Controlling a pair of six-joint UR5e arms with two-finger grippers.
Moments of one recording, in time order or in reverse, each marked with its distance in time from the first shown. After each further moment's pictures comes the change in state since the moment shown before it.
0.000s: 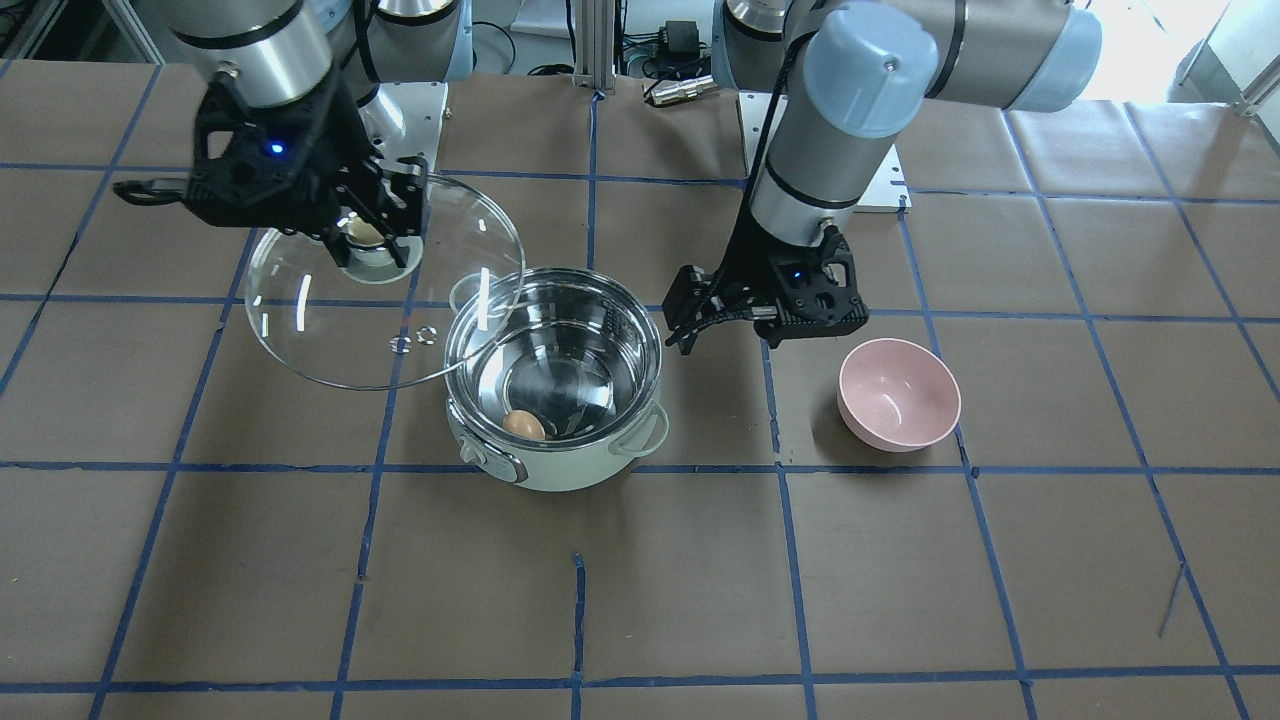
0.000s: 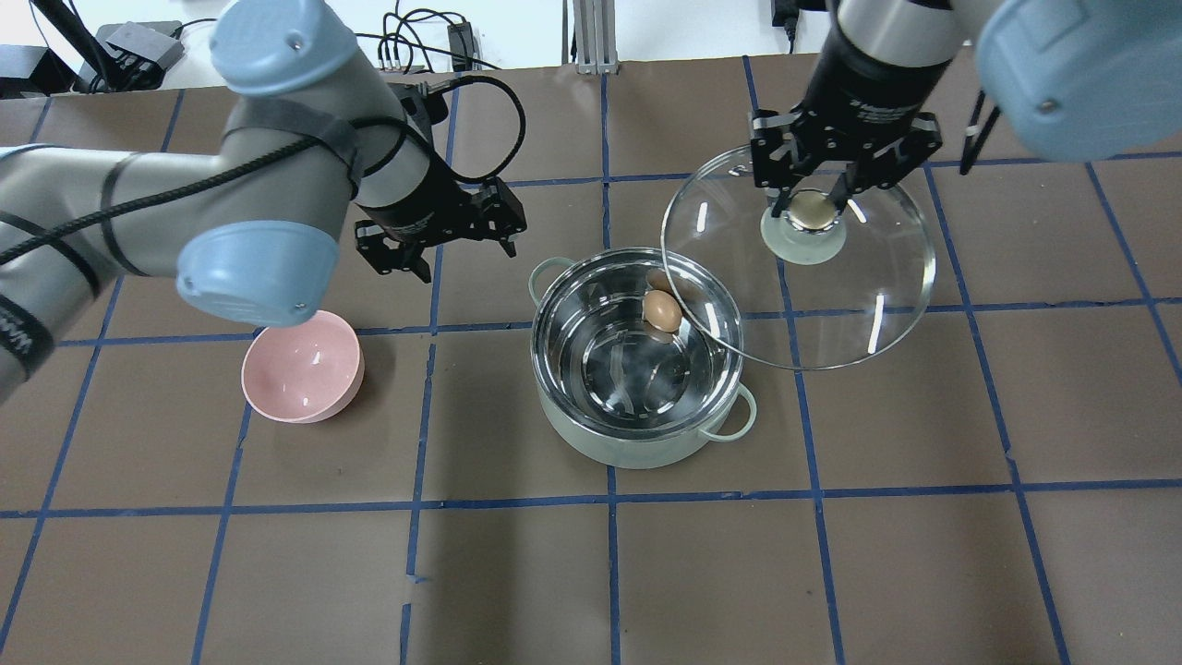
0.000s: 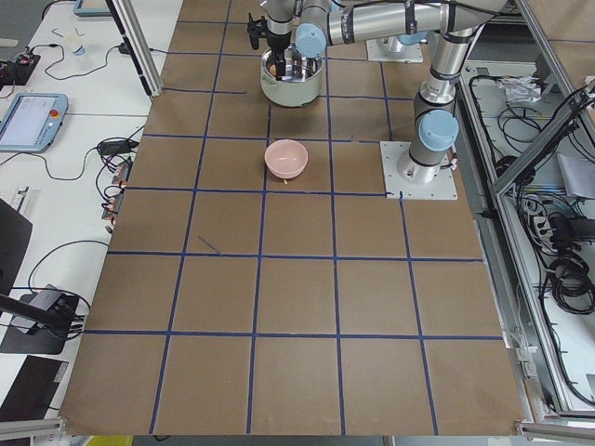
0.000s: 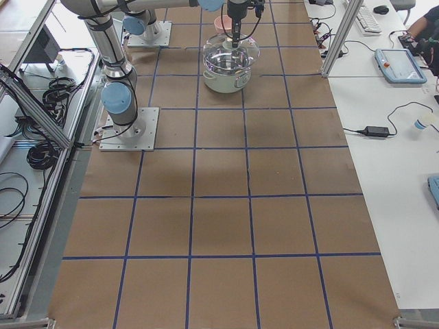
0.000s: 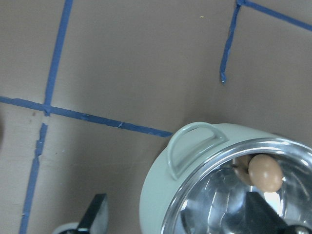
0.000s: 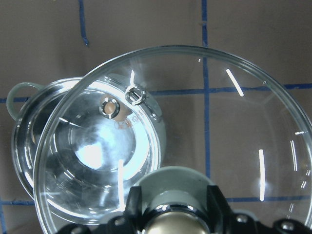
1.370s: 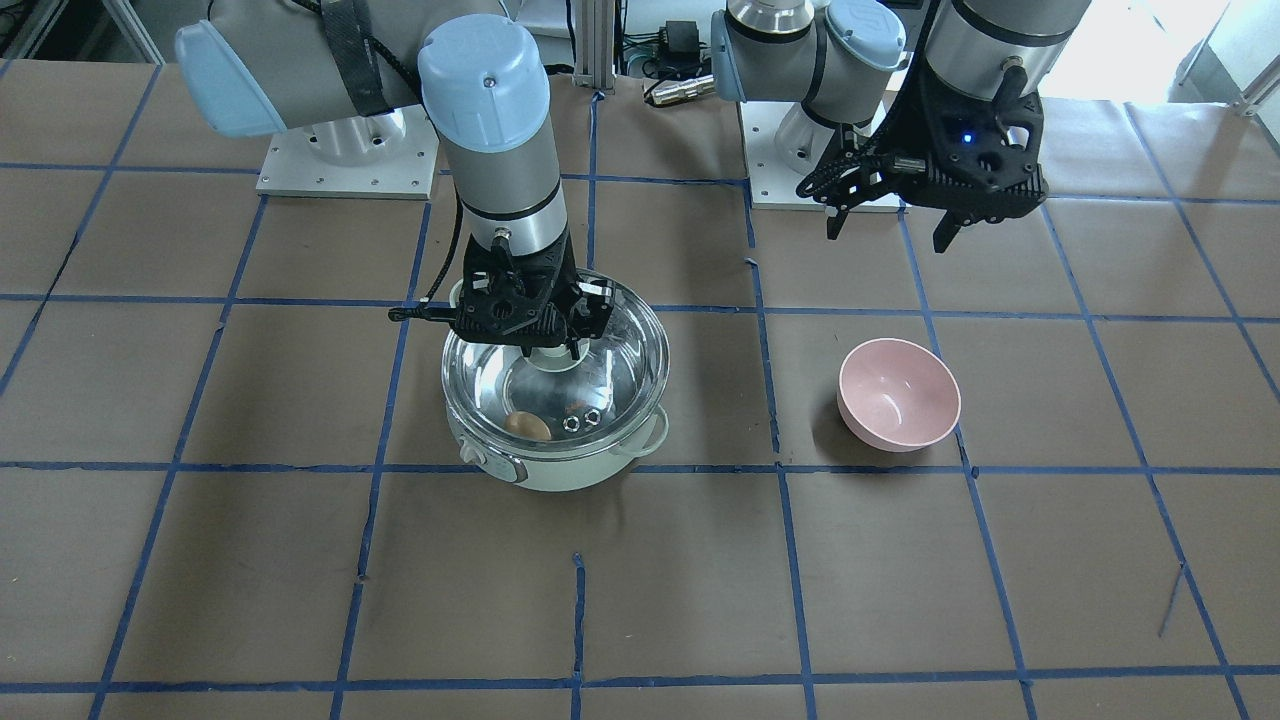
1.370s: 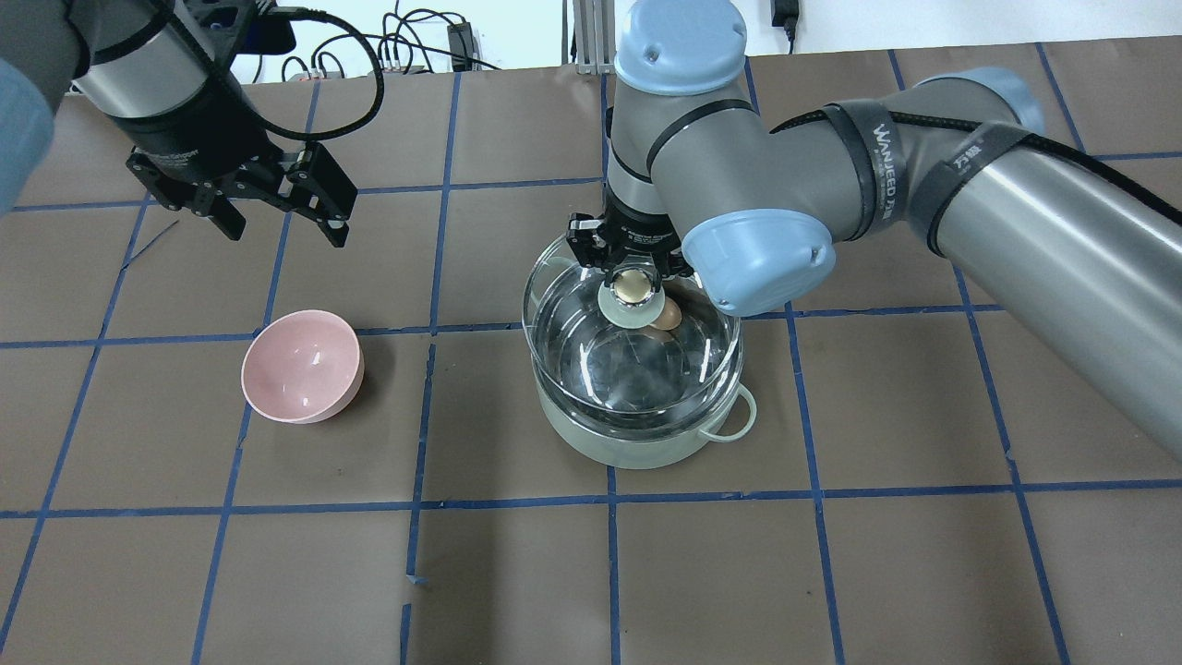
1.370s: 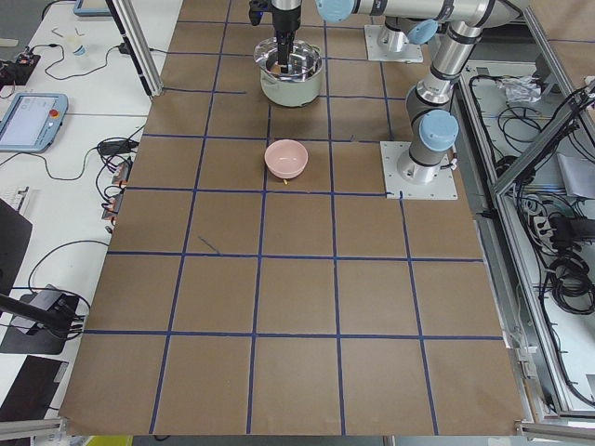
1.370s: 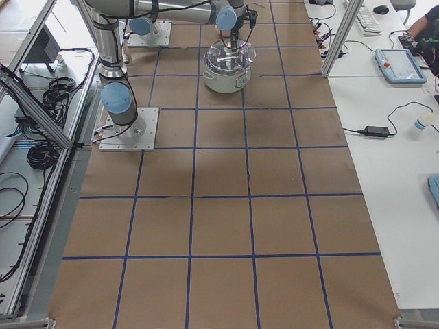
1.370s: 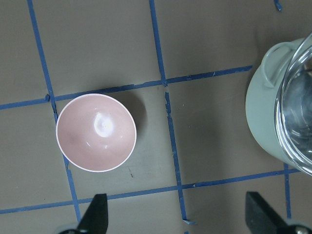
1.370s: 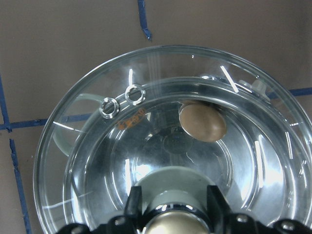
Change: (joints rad) left arm 0.141 0.109 0.188 -0.378 0.128 0.422; right arm 0.195 0.157 0.149 -0.356 0.005 0.262
